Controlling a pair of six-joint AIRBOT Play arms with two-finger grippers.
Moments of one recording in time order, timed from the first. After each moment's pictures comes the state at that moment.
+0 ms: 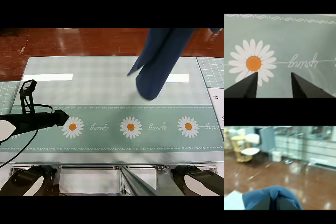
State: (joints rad) left arm -0.24 -0.62 0.62 1.35 -1.04 -1.81; right arm 0.10 -1.15 2.08 -0.97 1.06 1.28
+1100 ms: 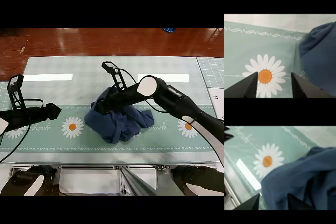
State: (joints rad) left arm -0.12 -0.63 0.64 1.36 -0.99 -1.78; right arm 0.64 -1.40 1.23 -0.85 0.91 1.35
